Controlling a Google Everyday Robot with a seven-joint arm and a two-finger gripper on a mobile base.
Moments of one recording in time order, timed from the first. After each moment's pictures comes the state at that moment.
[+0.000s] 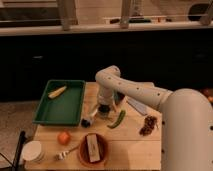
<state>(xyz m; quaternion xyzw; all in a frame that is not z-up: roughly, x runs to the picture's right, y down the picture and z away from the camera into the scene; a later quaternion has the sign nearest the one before) -0.003 0.136 0.853 -0.24 -0.33 -0.63 0.66</state>
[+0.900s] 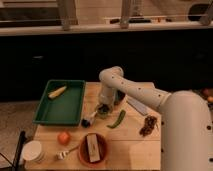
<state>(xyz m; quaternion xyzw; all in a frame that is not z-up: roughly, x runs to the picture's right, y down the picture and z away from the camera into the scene) -0.002 0.136 0.863 -0.23 -0.36 -0.62 0.66</state>
